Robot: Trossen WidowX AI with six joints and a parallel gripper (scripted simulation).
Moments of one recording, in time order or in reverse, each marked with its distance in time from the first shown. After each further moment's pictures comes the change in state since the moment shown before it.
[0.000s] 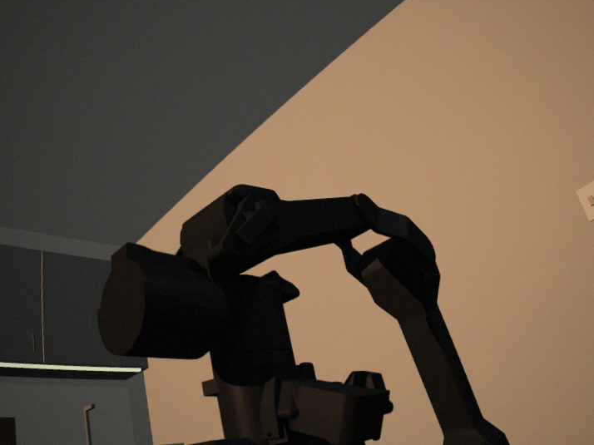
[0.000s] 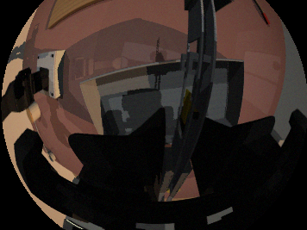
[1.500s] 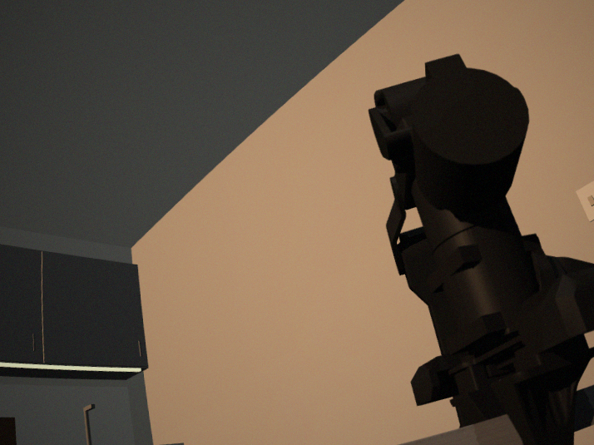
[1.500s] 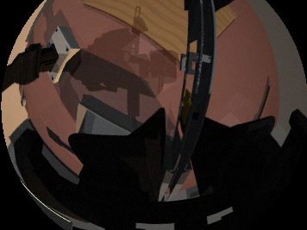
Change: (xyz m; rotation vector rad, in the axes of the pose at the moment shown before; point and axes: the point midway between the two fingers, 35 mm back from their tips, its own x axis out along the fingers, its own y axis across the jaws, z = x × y) arm -0.029 0.011 0.166 -0.680 -0.020 -0.009
